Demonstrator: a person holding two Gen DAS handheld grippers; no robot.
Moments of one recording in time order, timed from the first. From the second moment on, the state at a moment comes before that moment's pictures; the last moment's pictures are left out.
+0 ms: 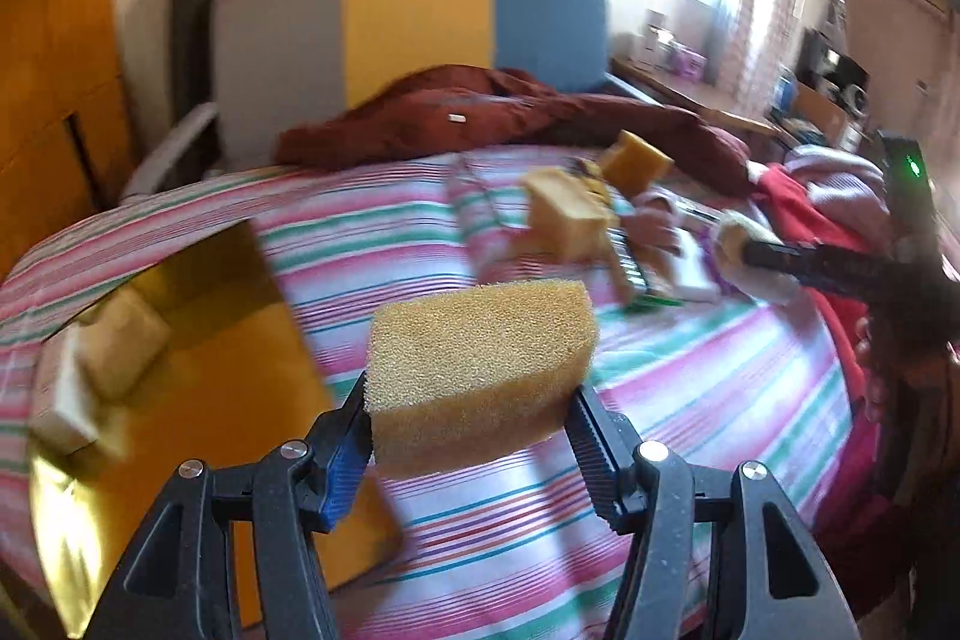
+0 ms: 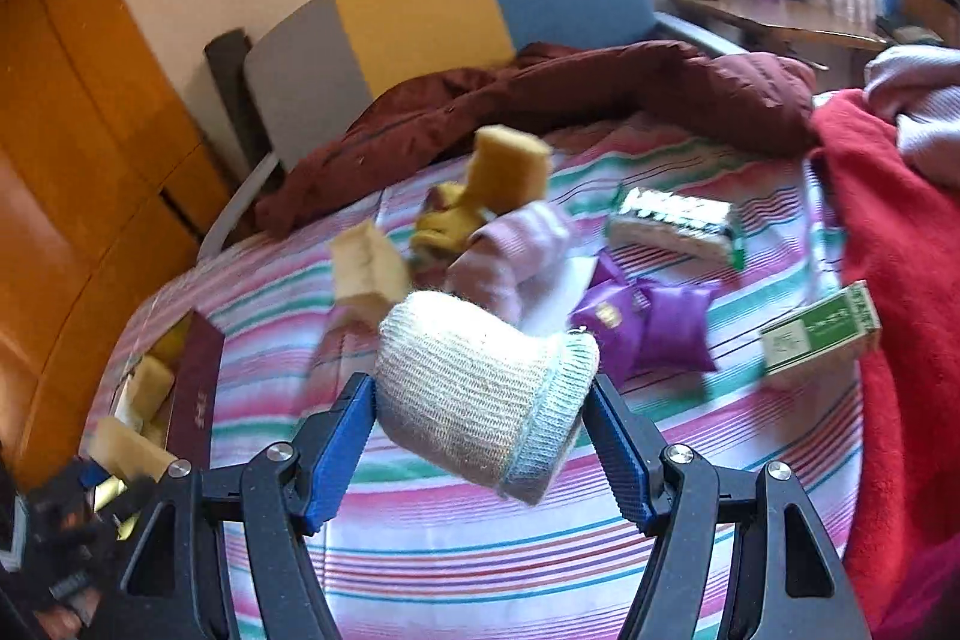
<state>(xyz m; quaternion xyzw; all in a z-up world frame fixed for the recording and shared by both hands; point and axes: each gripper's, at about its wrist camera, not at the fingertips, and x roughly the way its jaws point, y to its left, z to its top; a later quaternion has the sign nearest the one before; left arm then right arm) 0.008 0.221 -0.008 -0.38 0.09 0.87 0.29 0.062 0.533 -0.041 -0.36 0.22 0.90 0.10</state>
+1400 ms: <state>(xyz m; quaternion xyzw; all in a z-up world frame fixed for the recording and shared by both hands) -0.010 -0.008 -0.056 -0.42 -0.01 0.91 0.02 -0.029 0.228 -0.043 -0.44 0.14 0.87 -0.19</state>
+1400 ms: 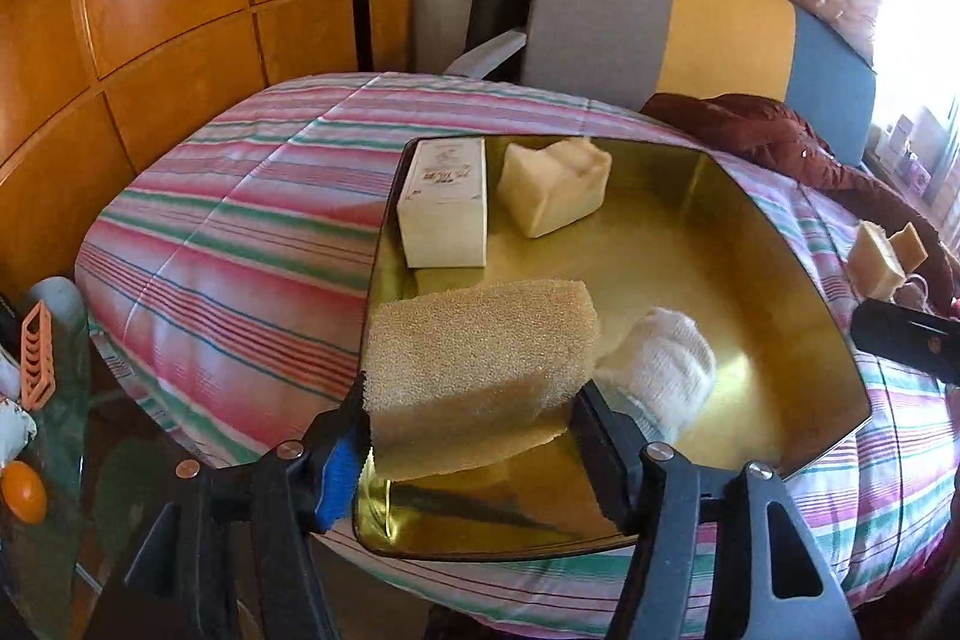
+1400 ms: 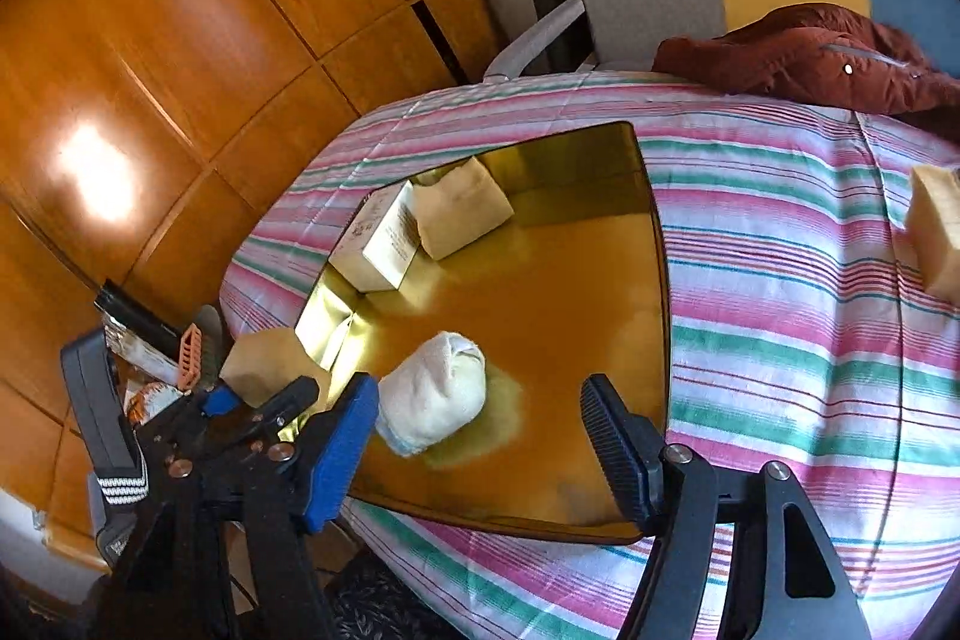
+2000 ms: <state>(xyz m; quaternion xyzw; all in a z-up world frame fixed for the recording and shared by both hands) 0.001 -0.014 -0.050 -0.41 -0.01 0.91 0.01 -0.016 0.192 -0.043 -0.43 0.07 0.89 -0.17</state>
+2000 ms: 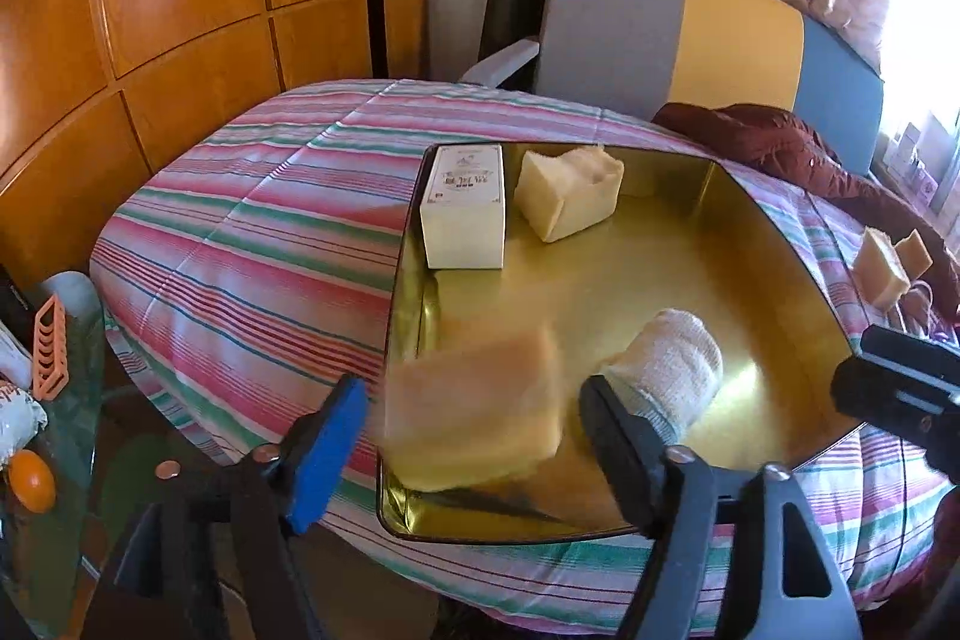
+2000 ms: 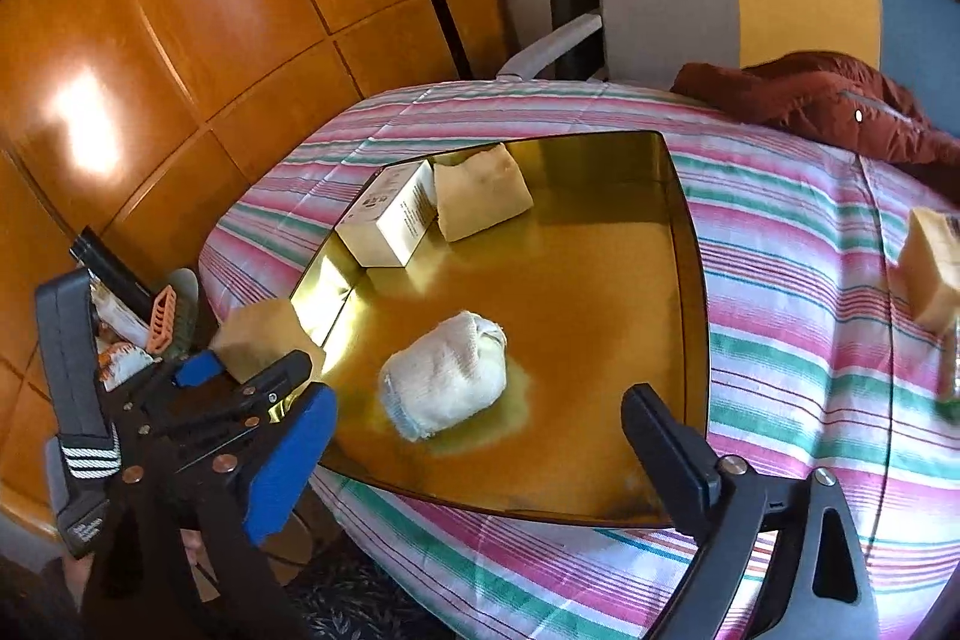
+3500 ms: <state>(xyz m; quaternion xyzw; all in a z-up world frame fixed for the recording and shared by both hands) 0.032 0.034 0.028 -0.31 0.11 0.95 0.01 0.007 0.265 -0.038 -0.38 0.11 0.91 -0.09</state>
